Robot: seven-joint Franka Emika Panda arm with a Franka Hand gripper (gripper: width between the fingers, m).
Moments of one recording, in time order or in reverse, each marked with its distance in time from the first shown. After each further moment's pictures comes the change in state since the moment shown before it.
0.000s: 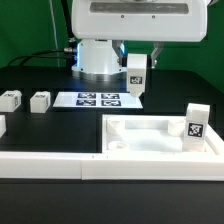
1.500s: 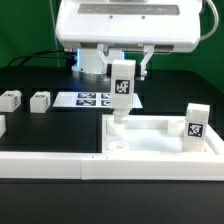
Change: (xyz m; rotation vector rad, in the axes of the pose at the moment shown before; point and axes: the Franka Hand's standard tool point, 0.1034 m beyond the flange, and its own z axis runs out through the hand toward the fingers) arm 0.077 0.014 0.006 -0.030 0.589 -0.002
